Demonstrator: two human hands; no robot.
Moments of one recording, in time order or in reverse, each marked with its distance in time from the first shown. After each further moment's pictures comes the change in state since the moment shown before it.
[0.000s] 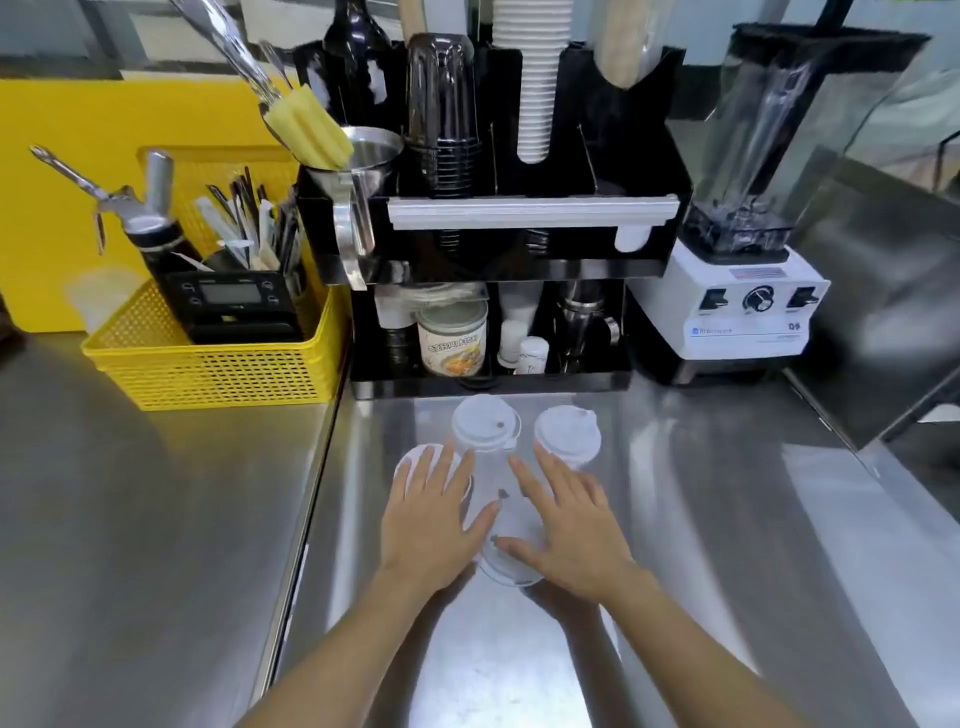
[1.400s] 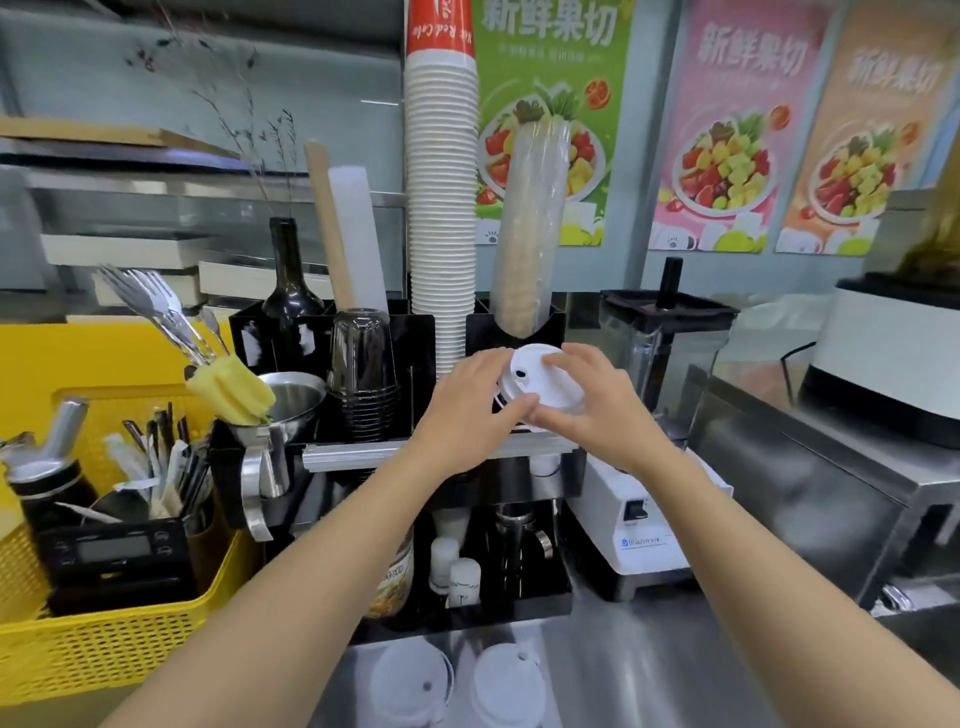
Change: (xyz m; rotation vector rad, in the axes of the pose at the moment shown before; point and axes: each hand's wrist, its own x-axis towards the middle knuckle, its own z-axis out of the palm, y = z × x) left_hand 0.234 0.112 -0.223 -0.512 0.333 0.413; right_hand 0.156 0.064 -0.287 0.284 0.463 -0.009
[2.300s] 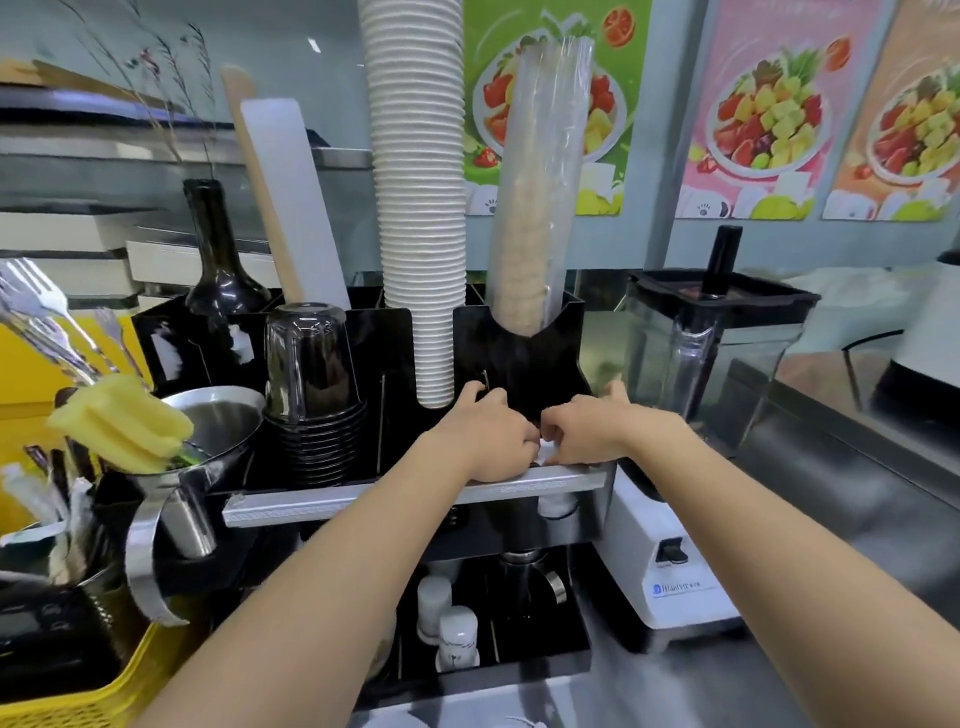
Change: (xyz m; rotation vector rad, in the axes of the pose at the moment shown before) left_hand 0.081 -0.063 0.066 0.614 -0.617 0.062; right_hand 0.101 0.085 0.052 -0.644 -0.691 0.066
